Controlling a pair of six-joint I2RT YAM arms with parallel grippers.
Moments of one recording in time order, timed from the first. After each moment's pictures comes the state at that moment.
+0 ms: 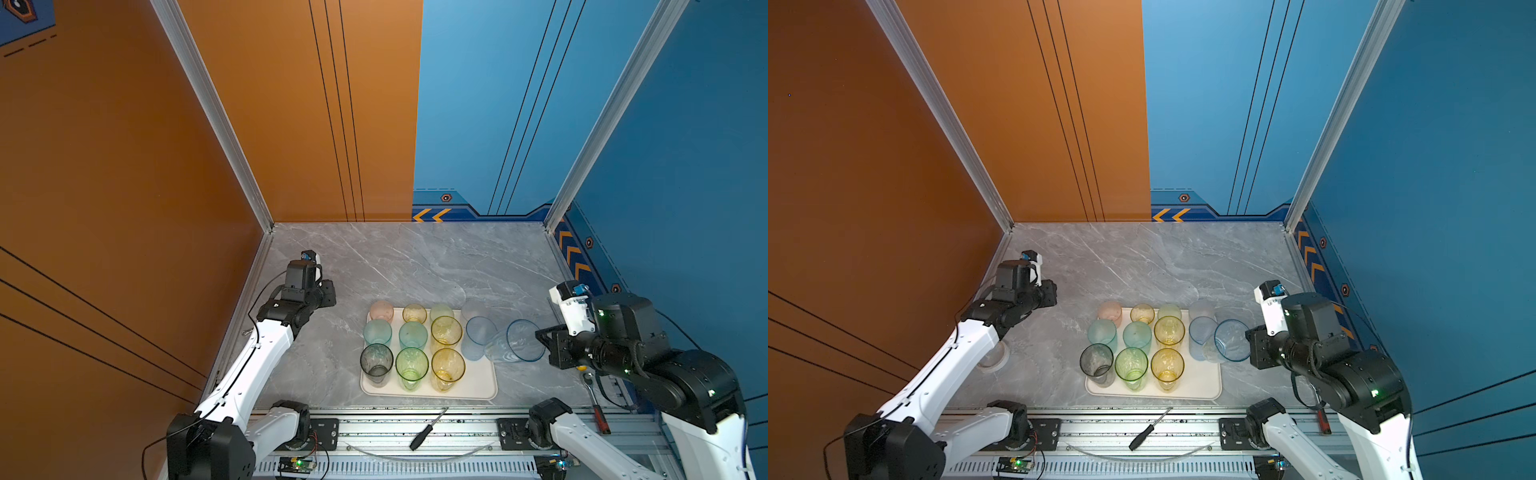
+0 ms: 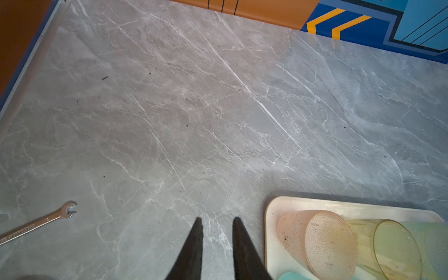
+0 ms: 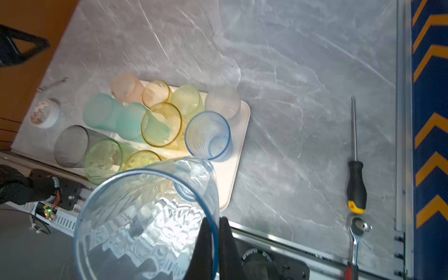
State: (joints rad) left arm -0.16 1.11 0.88 -0.50 -0.02 -0.29; right arm 0.37 0.78 1.42 -1.54 -0.06 0.22
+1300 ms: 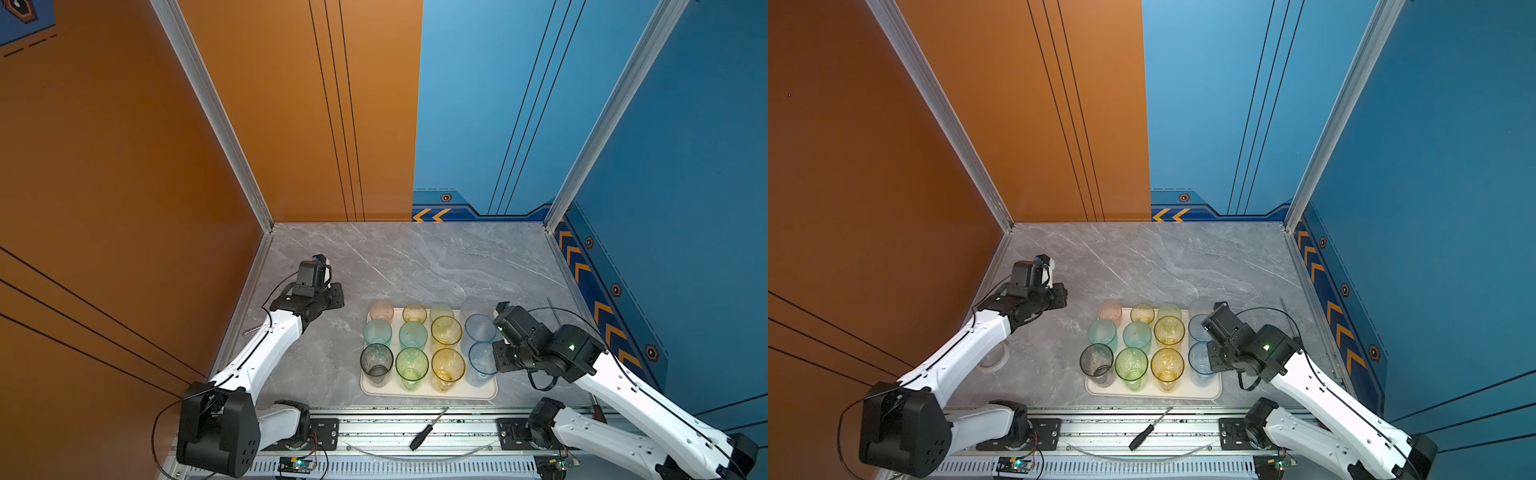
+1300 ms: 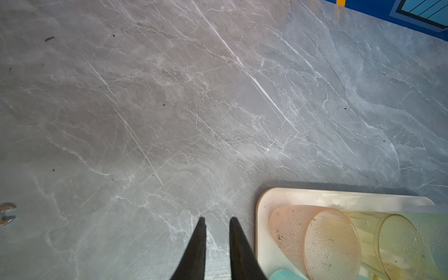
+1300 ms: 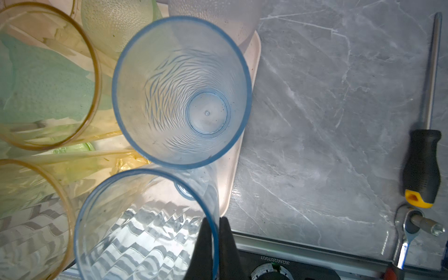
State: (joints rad) left arm -0.18 1.23 0.85 -0.45 0.04 -0.33; right arm 0.75 0.88 0.91 -1.23 0.18 0.56
